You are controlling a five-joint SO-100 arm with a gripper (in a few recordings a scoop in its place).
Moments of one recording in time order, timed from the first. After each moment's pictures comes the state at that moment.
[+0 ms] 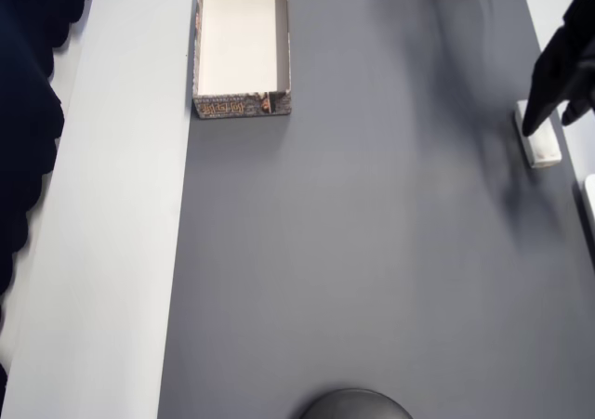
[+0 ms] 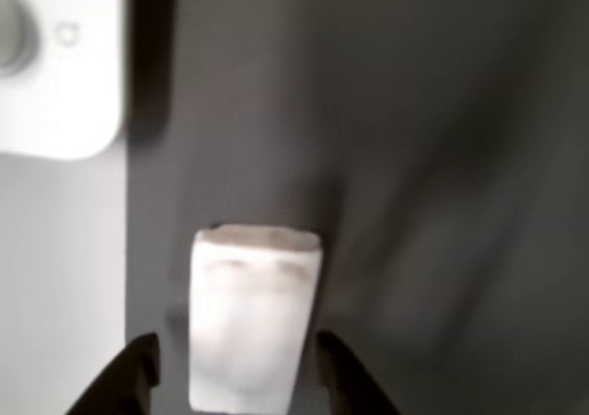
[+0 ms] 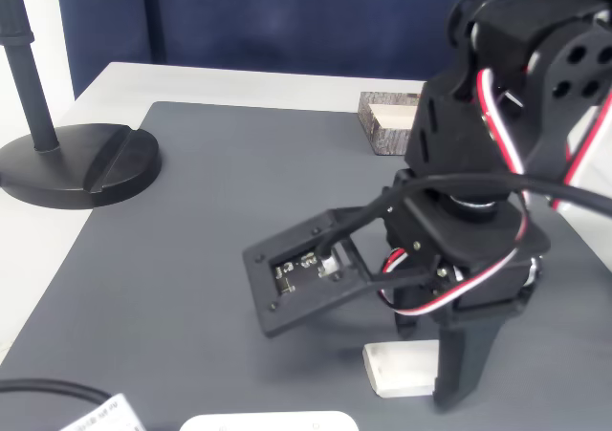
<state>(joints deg) -6.2 76.7 95.6 74.5 4.3</state>
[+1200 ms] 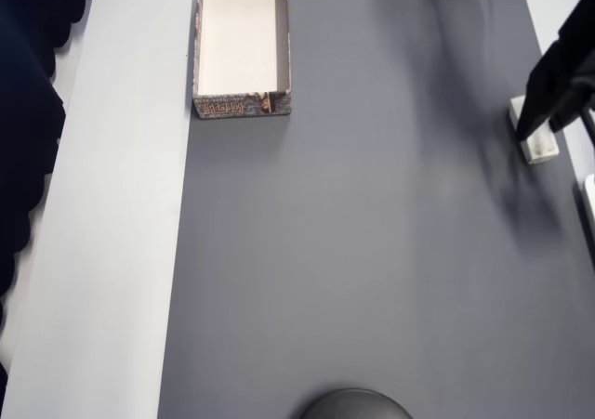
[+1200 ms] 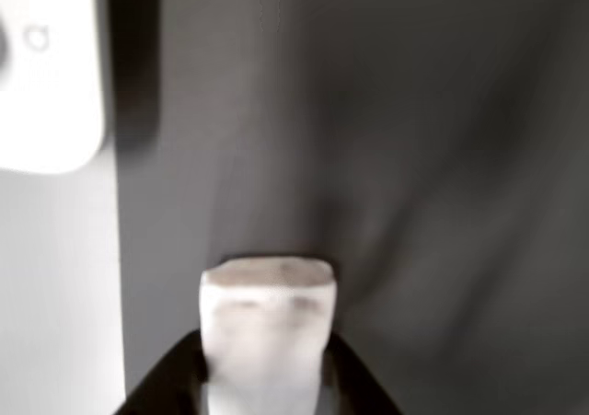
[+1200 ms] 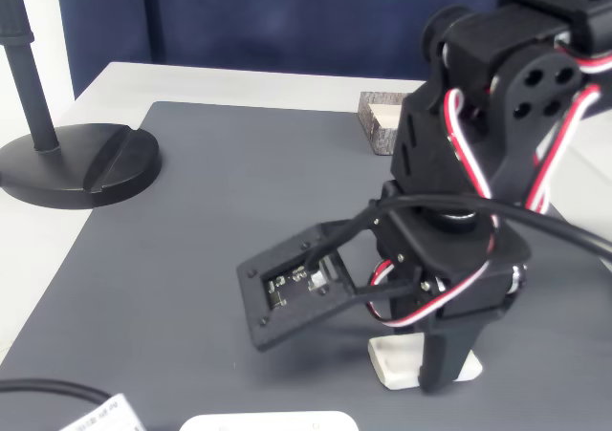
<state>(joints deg) -6.5 72.5 91.4 77.7 4.0</state>
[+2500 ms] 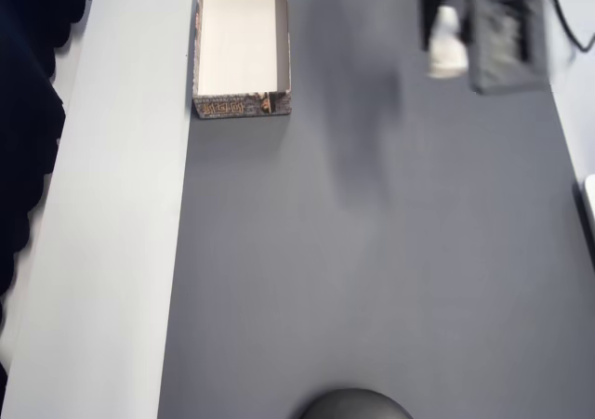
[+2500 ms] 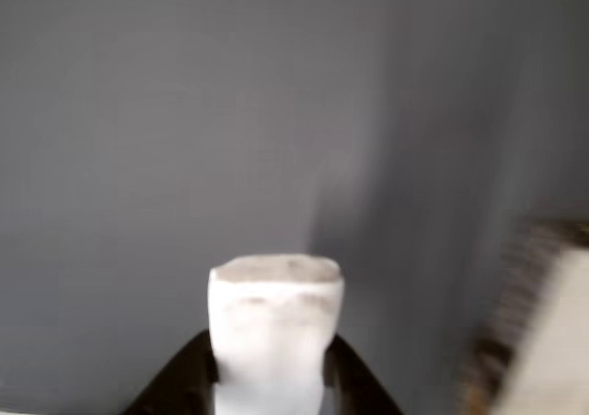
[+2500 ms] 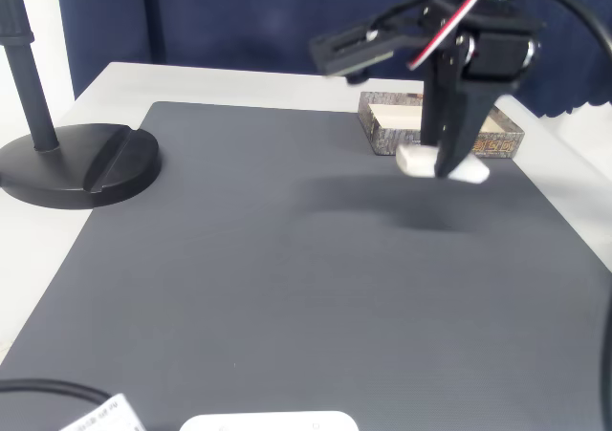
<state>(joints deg) 35.0 91.5 84.3 95.0 36.9</state>
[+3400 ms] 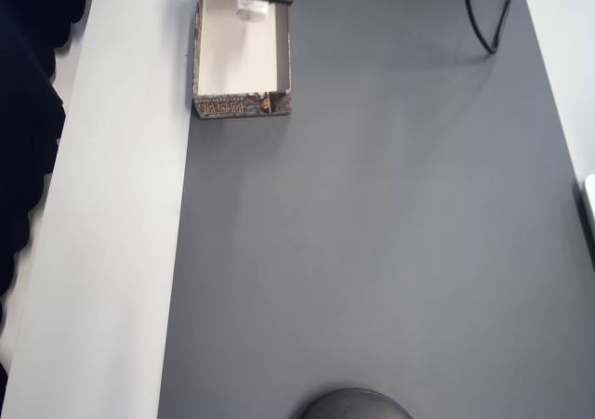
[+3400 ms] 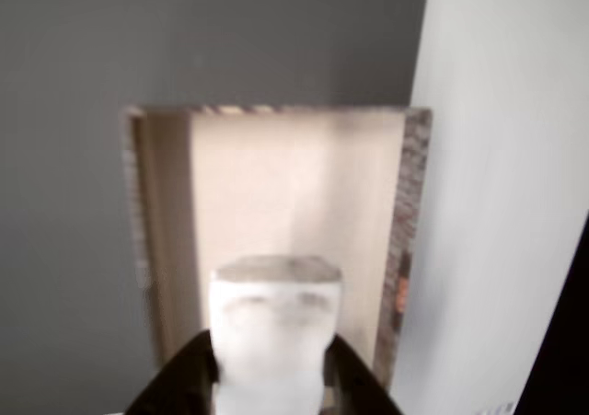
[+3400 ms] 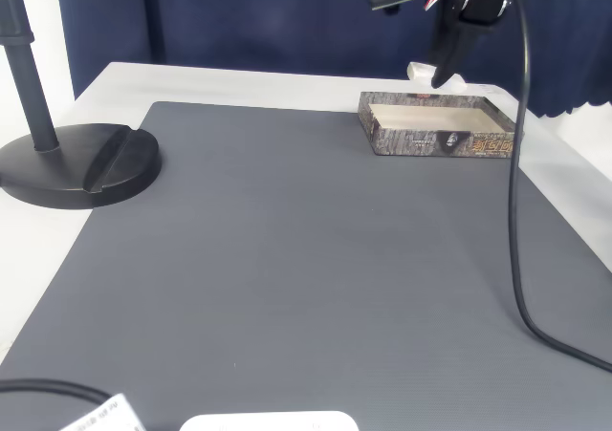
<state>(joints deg) 67.2 53.4 37.0 96.0 69.5</state>
